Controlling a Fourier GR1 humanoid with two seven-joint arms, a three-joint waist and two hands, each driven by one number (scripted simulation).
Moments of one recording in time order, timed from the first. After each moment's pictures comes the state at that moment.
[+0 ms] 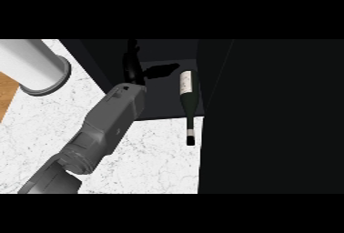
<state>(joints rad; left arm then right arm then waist) -1.15 0.04 -0.33 -0.13 0.71 0.72 -0.50 0.27 -0.09 0.26 -2.49 -0.13 0.22 0.34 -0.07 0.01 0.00</state>
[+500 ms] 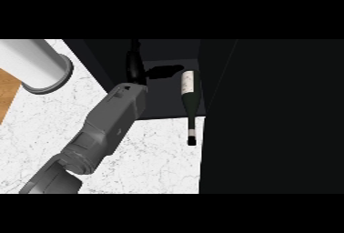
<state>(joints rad) -1.15 0.03 -0.32 -0.15 0.69 0.64 -0.56 0.26 -0.10 0.23 -2.50 -0.14 0.23 0.36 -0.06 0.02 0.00</state>
